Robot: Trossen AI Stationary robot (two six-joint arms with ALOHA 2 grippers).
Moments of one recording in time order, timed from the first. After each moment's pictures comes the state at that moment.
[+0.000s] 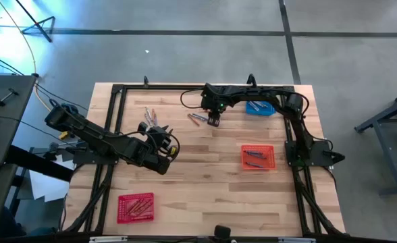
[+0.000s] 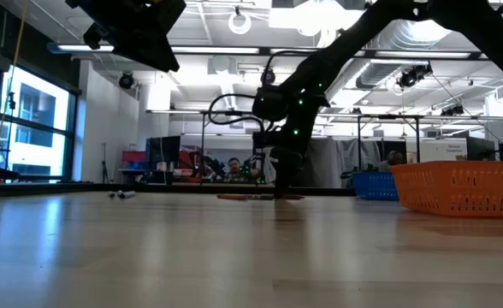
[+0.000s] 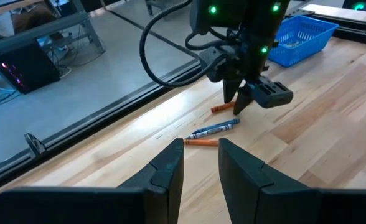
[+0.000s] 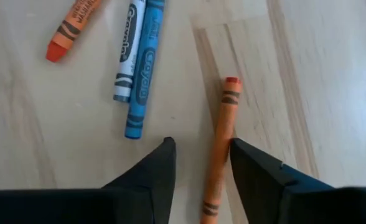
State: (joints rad) left arm -0.39 1.41 0.99 -0.75 -1.16 -0.97; right arm -0.47 2.12 1.49 -0.60 -0.03 -0.27
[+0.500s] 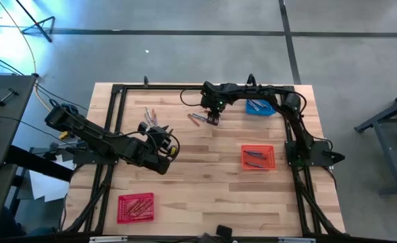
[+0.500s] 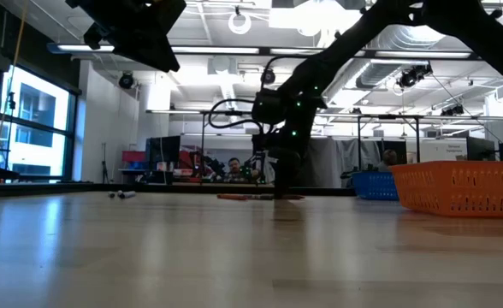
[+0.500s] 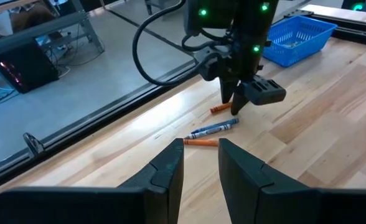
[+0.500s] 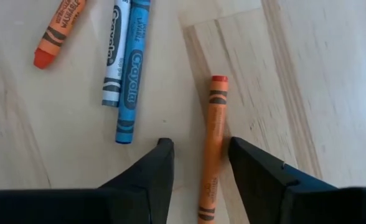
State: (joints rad) left arm -0.39 1.41 0.99 -0.75 -1.16 -0.97; right arm -0.50 2.20 1.53 -0.67 -0.07 -0.24
